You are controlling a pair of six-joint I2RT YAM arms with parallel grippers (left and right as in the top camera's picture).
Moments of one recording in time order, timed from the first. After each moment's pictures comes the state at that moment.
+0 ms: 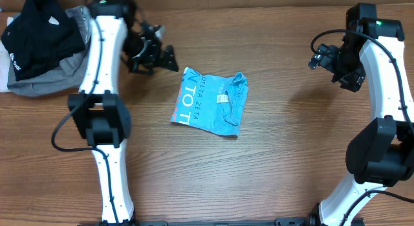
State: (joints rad) left arm -0.01 2.46 2.45 -1.67 0.54 0.18; right arm -0.14 1.98 1.85 -1.31 -0.02 0.44
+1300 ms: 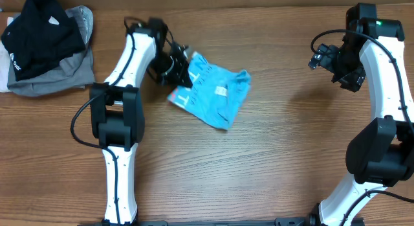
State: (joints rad) left arm -0.14 2.44 2.17 -1.33 0.53 0.13; right arm -0.14 1.98 1.85 -1.31 -0.02 0.44
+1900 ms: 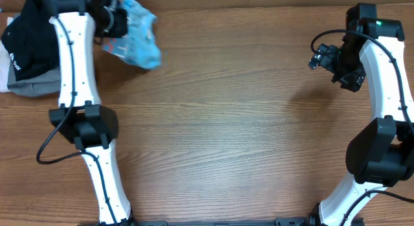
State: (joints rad) left arm 0.10 2.44 2.74 -1.43 0.24 0.16; right arm -0.14 1.98 1.85 -1.31 -0.02 0.44
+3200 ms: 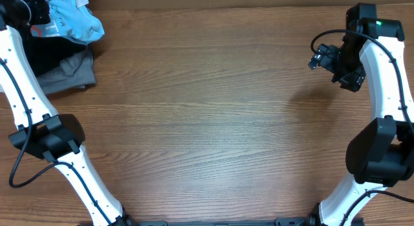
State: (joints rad) left arm 0.44 2.44 2.86 -1.21 0.32 0.21; right arm -0.14 1.98 1.85 -1.31 -0.02 0.44
